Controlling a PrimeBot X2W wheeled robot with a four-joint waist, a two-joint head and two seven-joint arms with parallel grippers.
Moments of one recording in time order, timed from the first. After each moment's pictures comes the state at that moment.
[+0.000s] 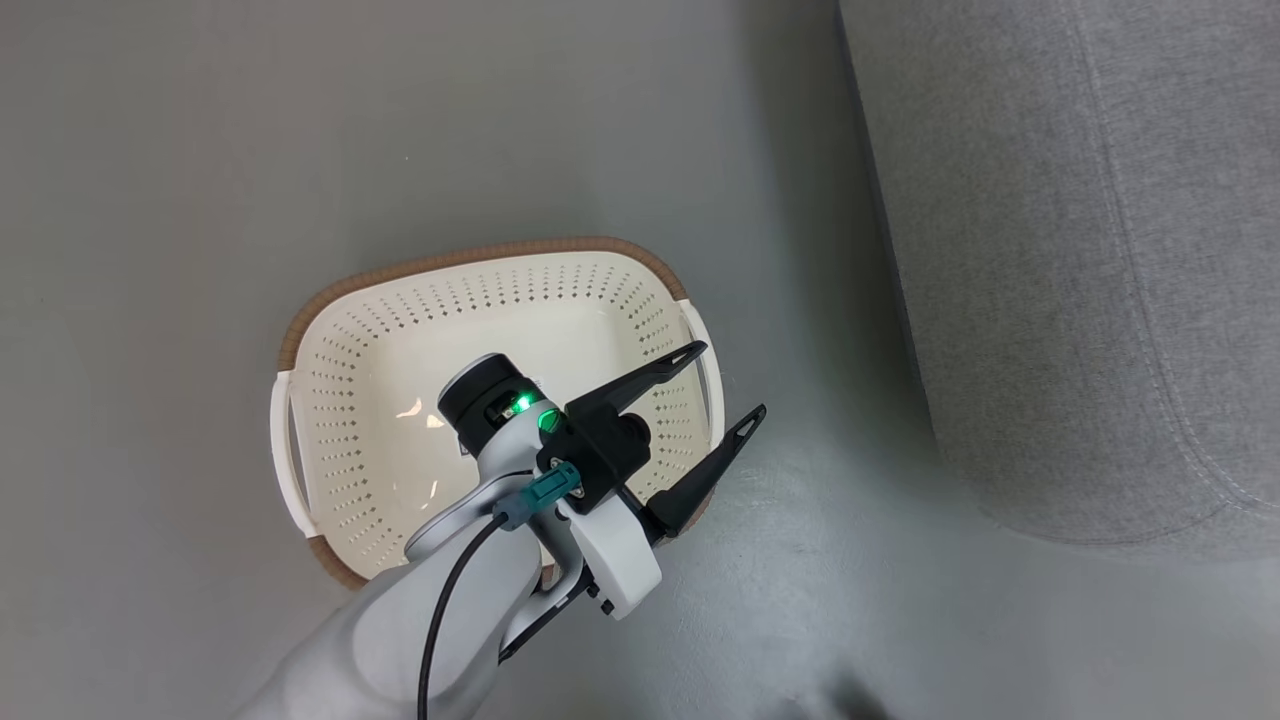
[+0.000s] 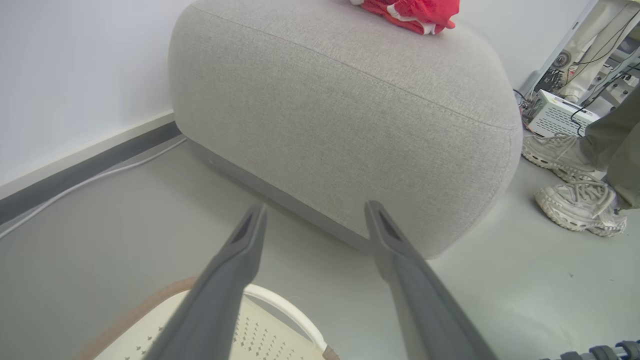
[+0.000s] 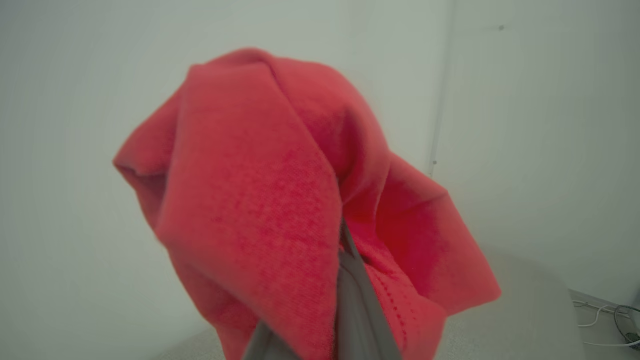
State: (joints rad) left arm -0.64 0.17 -0.90 0.42 -0.37 -0.12 -0.26; right arm -1.27 -0.29 -0.90 0.72 -0.35 0.13 -0.25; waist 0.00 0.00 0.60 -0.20
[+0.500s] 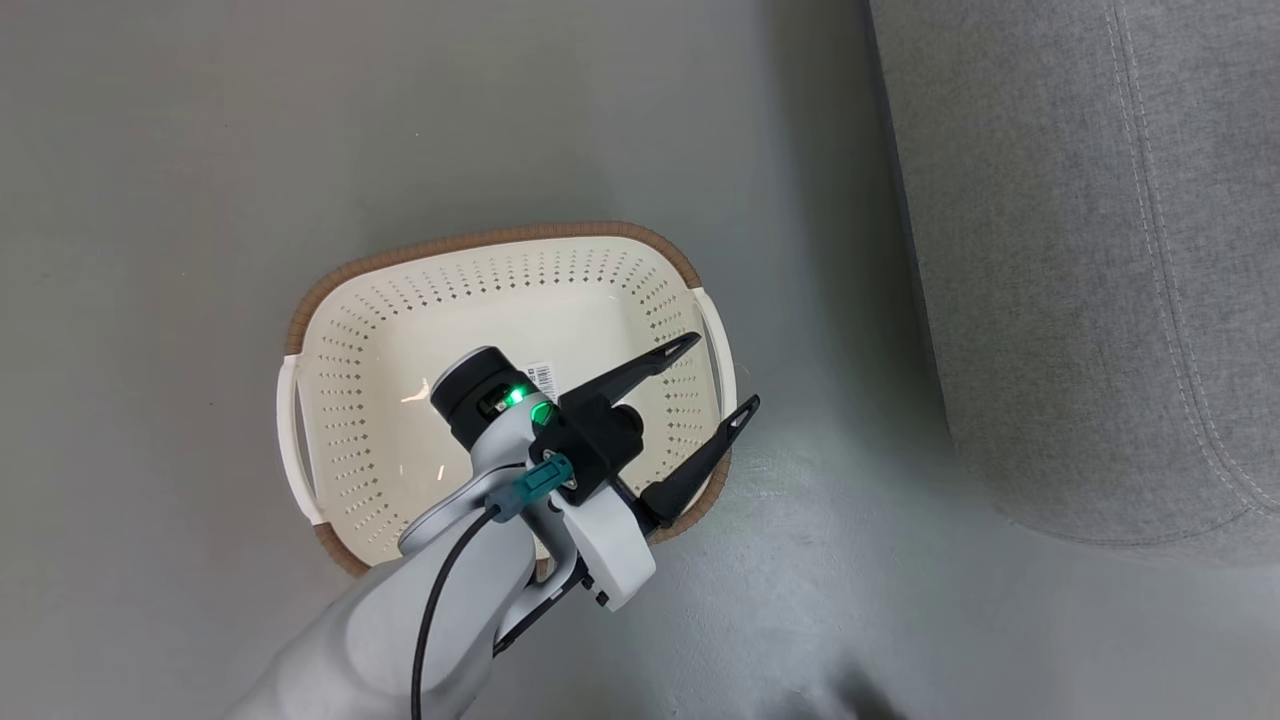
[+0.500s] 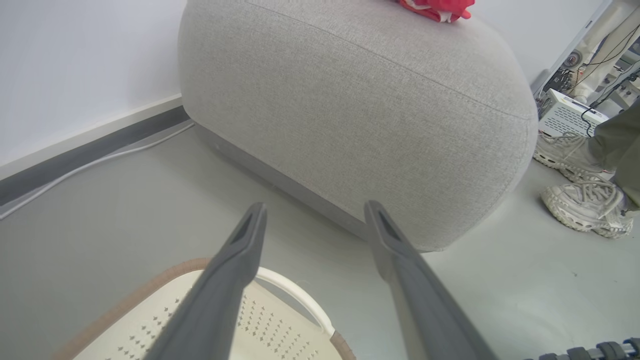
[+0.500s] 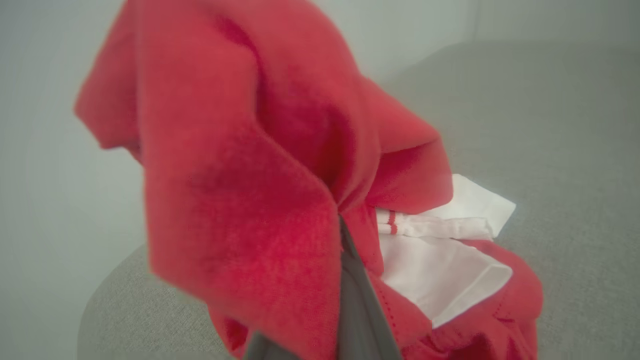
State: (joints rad) left arm -0.65 0.18 -0.90 0.42 -0.37 -0.12 -0.26; right arm -1.26 -0.28 -0.95 1.14 -0.18 0.13 -0.22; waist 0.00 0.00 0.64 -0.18
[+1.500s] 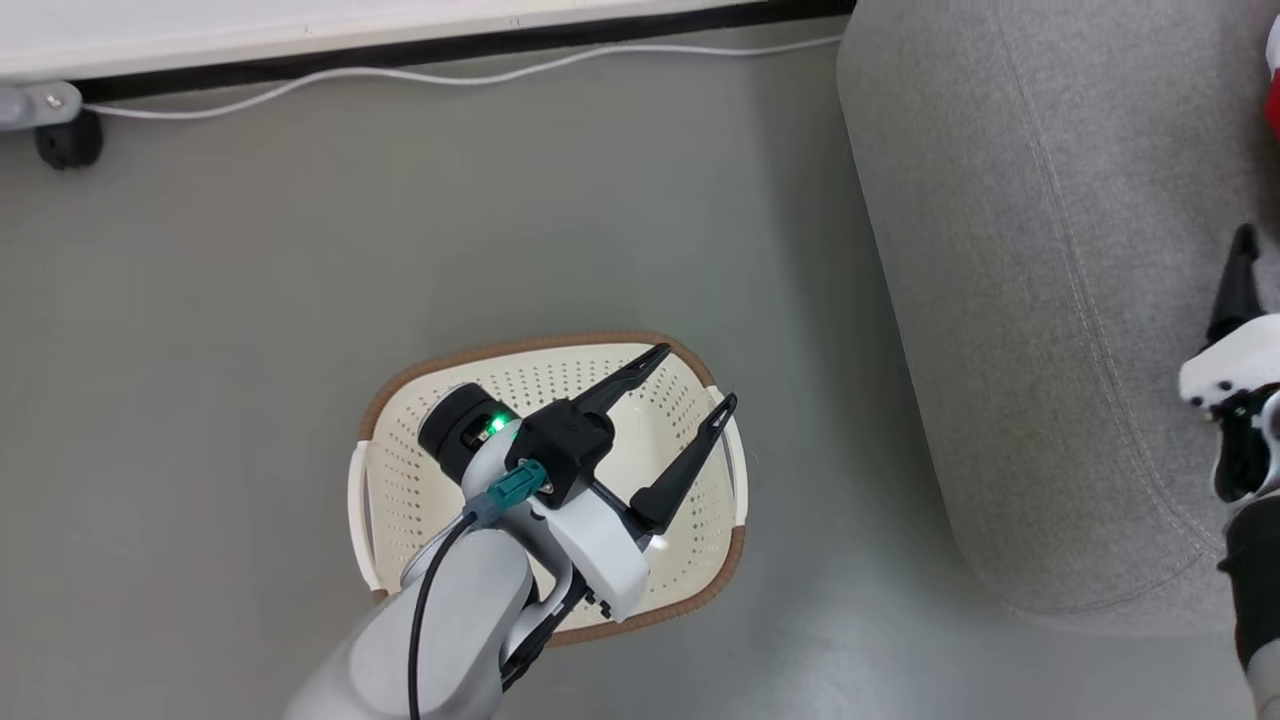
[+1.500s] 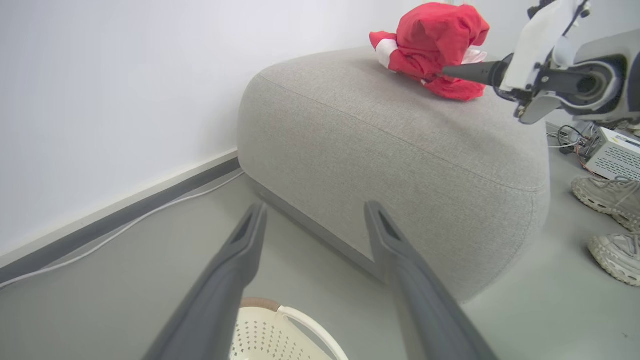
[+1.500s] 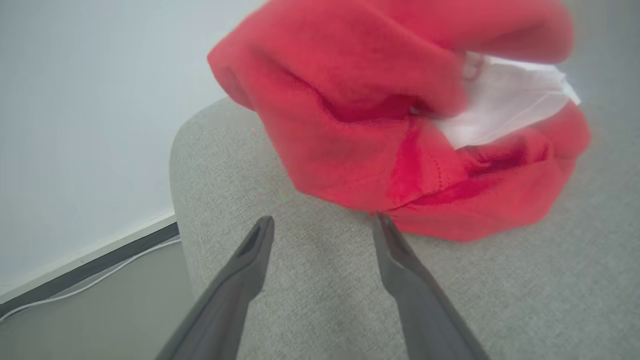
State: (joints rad) left arm -0.57 0.12 -0.77 0.46 -0.38 -0.12 -0.26; right arm -0.80 -0.18 -0.37 1.03 0.16 0.13 -0.25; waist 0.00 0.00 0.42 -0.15
